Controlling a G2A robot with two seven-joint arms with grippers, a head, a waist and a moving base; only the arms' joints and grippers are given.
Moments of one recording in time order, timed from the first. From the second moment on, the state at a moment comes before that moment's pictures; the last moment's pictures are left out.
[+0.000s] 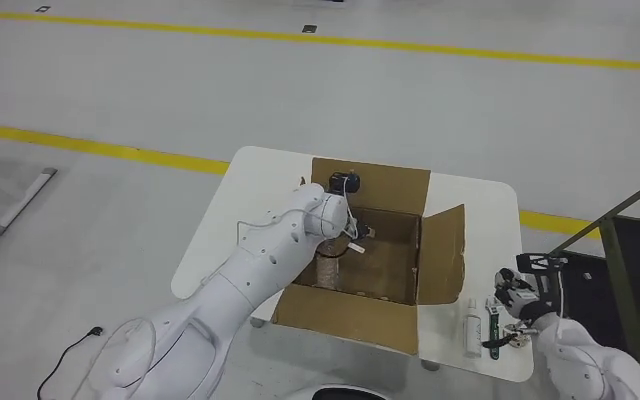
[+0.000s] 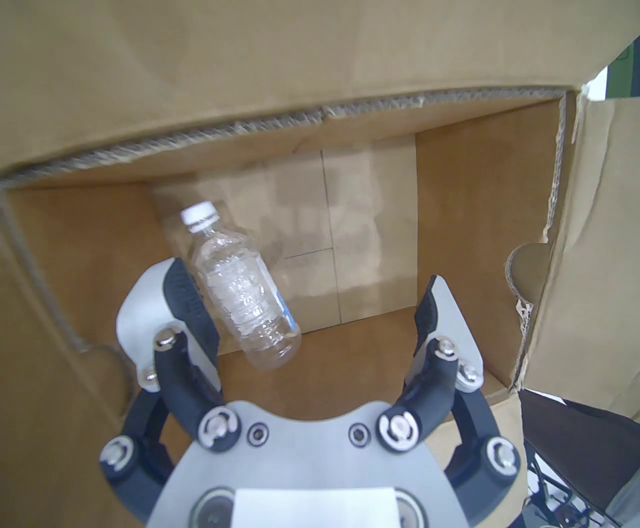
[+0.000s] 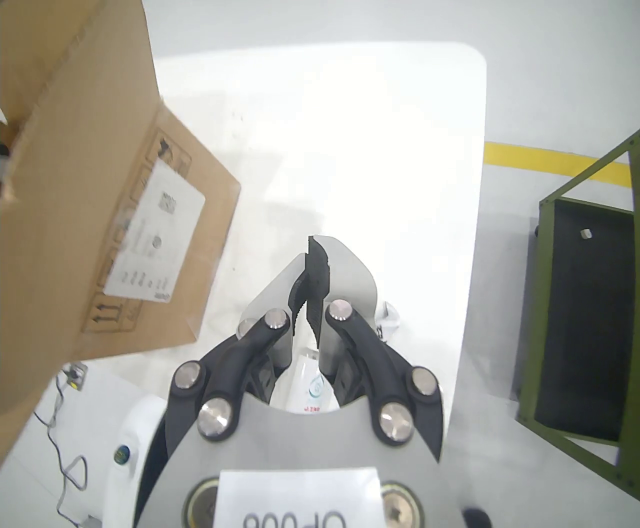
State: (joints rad) left arm 0.38 -1.59 -0.60 -0.88 0.61 0.27 -1.01; right arm -1.73 -1.24 1.89 -1.95 -1.04 -0.18 0.72
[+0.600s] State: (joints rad) left arm 0.60 -1.41 -0.96 -1.40 0.93 0.37 -1.16; right arm -1.73 -1.23 1.81 -1.88 -1.18 -0.14 0.90
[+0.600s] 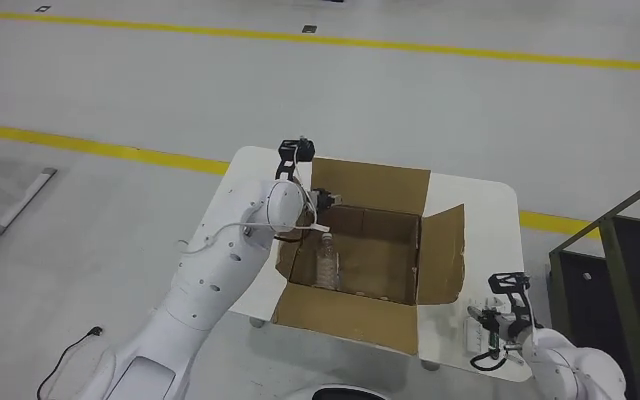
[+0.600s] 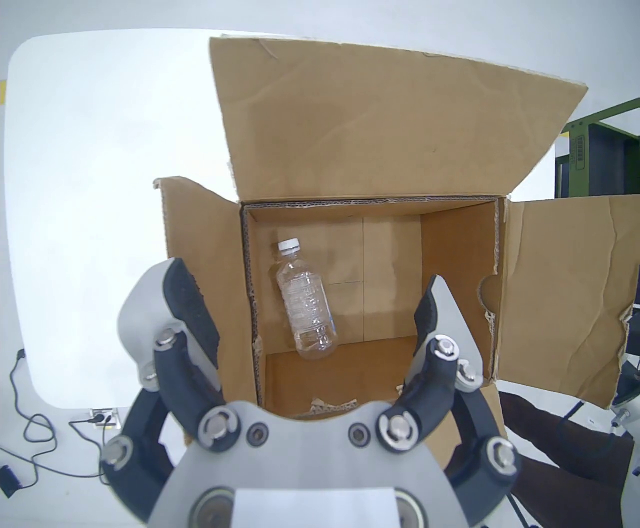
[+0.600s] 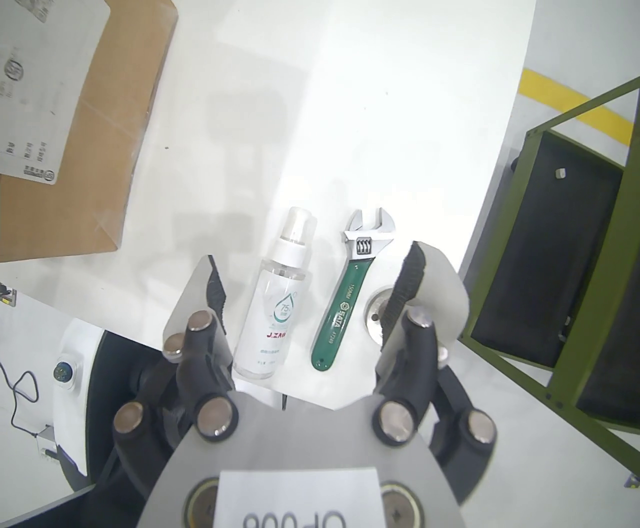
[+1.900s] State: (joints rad) left arm 0.62 -1.41 -0.98 -1.42 0.94 0.38 -1.17; right arm -1.65 -1.24 1.66 -1.75 -1.24 0.03 0.99
